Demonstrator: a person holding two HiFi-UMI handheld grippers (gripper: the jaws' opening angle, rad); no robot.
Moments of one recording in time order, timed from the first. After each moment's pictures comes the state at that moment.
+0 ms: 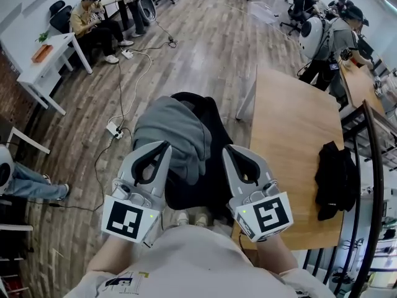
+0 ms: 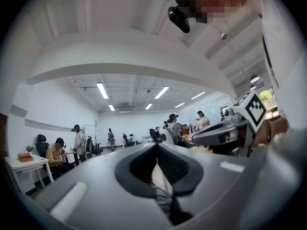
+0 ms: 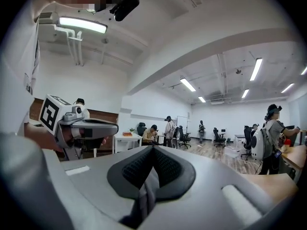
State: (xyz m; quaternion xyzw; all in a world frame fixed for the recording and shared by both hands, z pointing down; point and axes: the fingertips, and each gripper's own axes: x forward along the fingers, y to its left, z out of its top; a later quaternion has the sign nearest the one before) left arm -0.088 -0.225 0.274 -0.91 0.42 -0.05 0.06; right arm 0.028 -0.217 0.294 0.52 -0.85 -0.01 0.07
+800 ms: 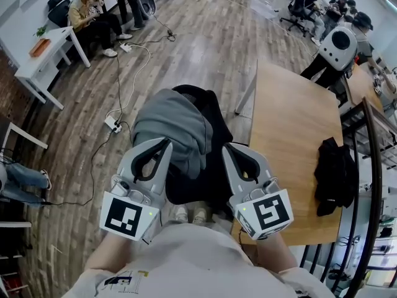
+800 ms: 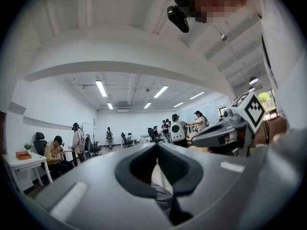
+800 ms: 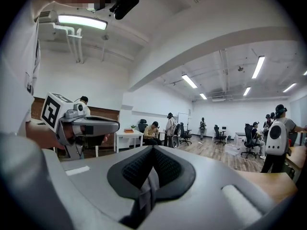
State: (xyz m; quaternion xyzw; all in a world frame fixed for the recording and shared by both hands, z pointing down) left arm -0.096 -0.221 0.286 -0.91 0.41 -0.05 0.05; right arm 0.016 -0.212 0.309 0.52 -0.85 0.00 0.09
